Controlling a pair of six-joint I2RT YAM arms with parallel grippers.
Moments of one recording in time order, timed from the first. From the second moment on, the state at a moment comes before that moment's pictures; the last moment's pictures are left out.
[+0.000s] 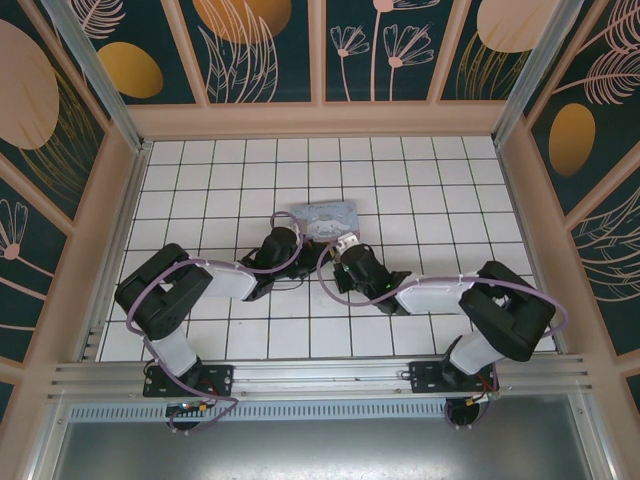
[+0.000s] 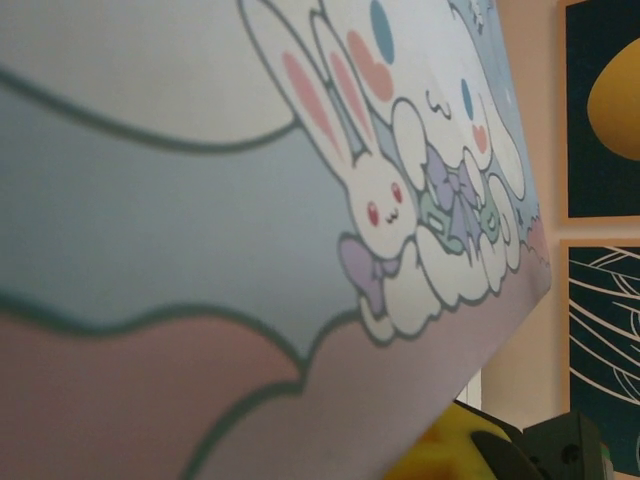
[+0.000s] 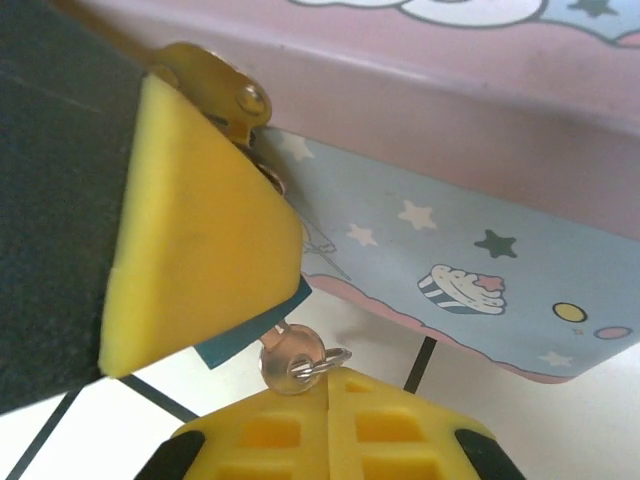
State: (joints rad) left arm -0.75 1.73 0.65 0.60 0.28 -1.18; right arm 0.88 1.50 0.56 0.24 0.22 0.27
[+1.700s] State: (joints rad) left arm -0.75 1.75 0.65 0.57 0.31 -1.18; right arm 0.83 1.47 0.53 0.25 0.07 0.26
